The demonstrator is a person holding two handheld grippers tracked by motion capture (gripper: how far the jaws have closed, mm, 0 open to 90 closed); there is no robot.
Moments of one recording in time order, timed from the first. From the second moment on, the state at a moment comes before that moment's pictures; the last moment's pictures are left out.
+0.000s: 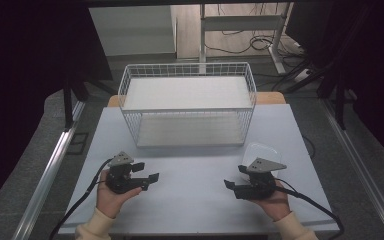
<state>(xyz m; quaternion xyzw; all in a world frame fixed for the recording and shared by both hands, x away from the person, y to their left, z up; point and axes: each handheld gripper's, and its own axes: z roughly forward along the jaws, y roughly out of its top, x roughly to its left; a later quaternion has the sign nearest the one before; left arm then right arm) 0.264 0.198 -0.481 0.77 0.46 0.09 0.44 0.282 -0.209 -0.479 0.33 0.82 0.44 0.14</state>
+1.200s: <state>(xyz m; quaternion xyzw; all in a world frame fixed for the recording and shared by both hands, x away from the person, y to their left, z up) 0.261 0.196 -0.477 0.78 0.44 0.08 0.44 0.293 -0.213 -0.444 0.34 0.82 0.43 0.14</state>
